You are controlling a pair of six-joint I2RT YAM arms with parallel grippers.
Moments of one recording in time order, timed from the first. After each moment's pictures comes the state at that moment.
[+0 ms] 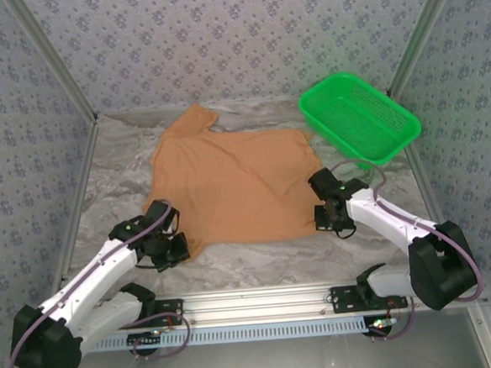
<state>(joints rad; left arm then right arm) -0.53 0.93 0.59 -0.98 0.24 -0.88 0.45 1.28 0.75 -0.90 0.11 0.54</state>
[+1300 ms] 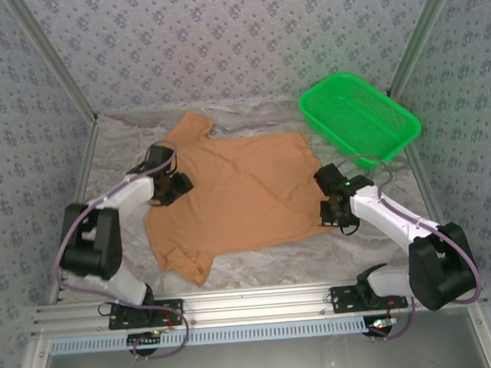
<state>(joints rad) -0.25 1.68 1.04 -0.46 0.06 -0.71 0.38 1.28 0.77 -0.91 0.17 0.52</state>
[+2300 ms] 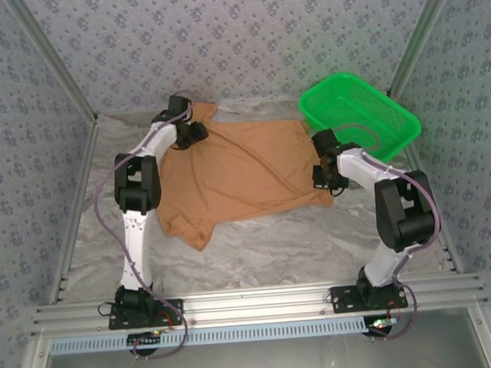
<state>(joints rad) -0.22 2.46 2.10 -0.64 0.12 -0.53 0.24 1.69 1.10 -0.71 0.15 0.38</state>
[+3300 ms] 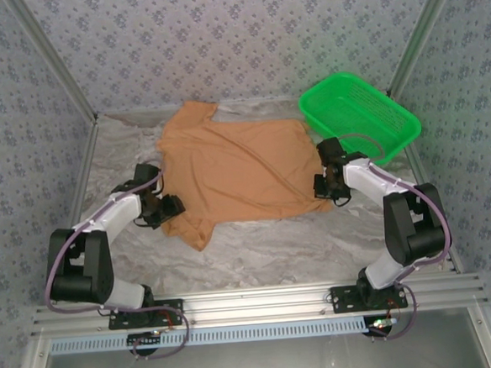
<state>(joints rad) -0.17 1.45 0.80 -0.62 0.17 -0.57 0.24 1.57 0.97 -0.71 0.03 0.37</state>
